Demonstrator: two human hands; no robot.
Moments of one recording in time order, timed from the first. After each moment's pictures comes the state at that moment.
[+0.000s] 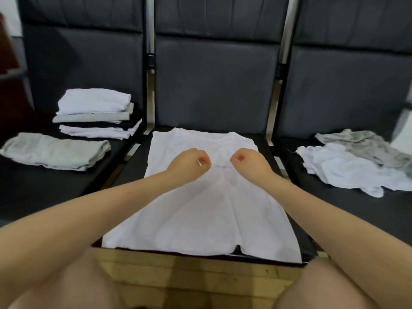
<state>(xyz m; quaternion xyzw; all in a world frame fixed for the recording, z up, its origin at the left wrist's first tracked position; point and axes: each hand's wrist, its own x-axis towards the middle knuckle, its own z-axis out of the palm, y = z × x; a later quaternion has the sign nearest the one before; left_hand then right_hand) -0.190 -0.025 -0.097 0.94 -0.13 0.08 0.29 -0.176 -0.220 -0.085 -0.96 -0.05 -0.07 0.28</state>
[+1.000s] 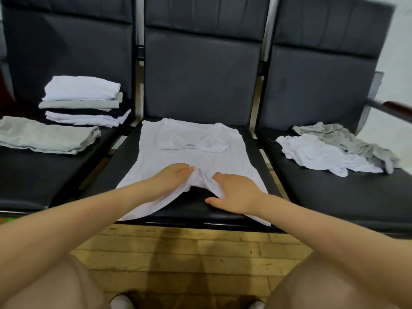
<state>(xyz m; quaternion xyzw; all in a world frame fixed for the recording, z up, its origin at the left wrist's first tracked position) -0.270 -0.014 -0.129 0.82 -0.09 -0.09 0.56 -0.282 -0.224 -0.121 -0.97 -0.26 -0.01 0.04</state>
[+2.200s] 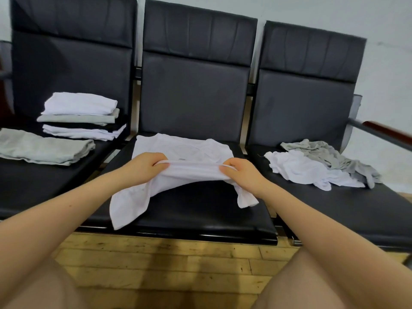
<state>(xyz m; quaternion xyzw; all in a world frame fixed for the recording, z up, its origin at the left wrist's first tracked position) -0.261 0.020 -0.079 0.94 -0.15 0.08 0.29 -0.252 -0.265 -0.073 -0.91 -0.16 -0.03 0.38</state>
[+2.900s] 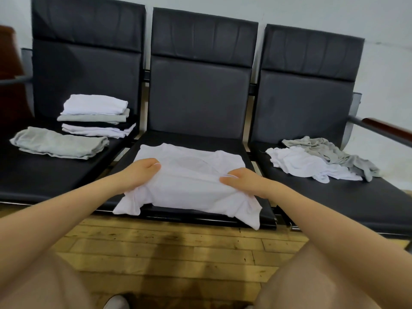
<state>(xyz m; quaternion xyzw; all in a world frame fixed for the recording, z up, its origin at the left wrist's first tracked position) -0.303 0.038 -0.093 0.92 -0.04 0.03 0.38 -0.289 -0.271 -0.080 -0.91 -0.13 0.13 0.36</state>
